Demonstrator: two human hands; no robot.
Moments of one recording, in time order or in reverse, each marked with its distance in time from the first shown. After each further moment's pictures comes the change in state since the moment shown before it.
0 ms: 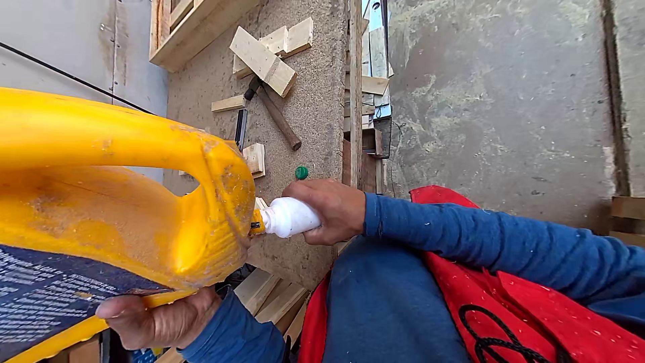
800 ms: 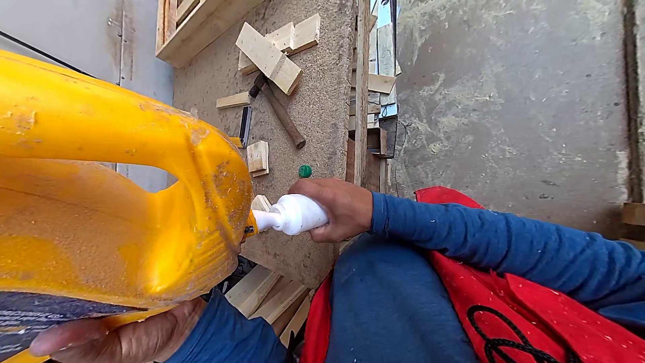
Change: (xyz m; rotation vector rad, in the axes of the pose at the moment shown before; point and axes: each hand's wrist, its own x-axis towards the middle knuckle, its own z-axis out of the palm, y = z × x) left_hand 0.012 0.026 0.020 0.066 0.050 0.067; right_hand -0.004 0.010 -0.001 0.079 0.064 -0.093
